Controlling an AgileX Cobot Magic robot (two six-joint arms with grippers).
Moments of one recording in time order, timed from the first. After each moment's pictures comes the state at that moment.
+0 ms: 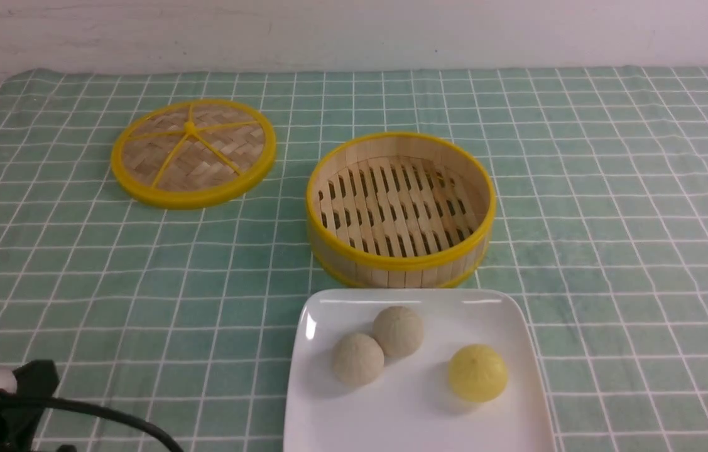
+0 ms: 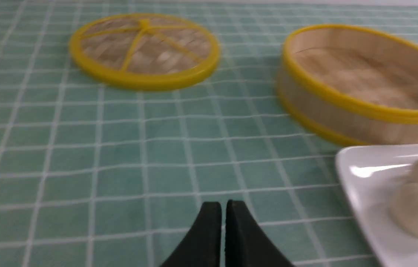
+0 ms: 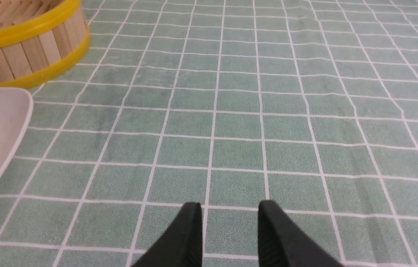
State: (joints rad) right arm 0.01 -0.01 0.01 0.08 0.39 -0.07; left arm -0.15 0.38 -0.13 -0.05 0.15 -0.05
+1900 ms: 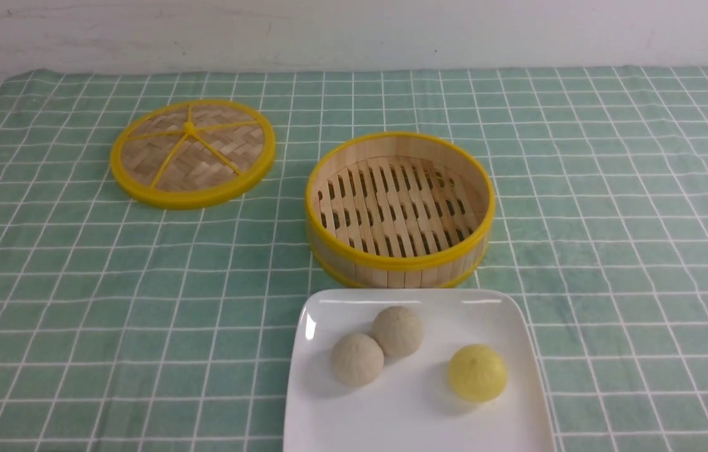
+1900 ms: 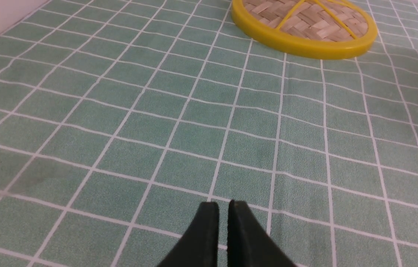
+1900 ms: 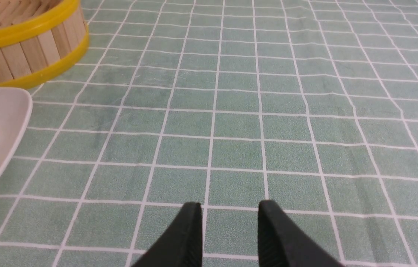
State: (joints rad) right arm 0.01 -0.01 0.01 0.08 0.39 -0.07; left arm 0.04 -0.01 0.03 0.13 0.37 -0.28
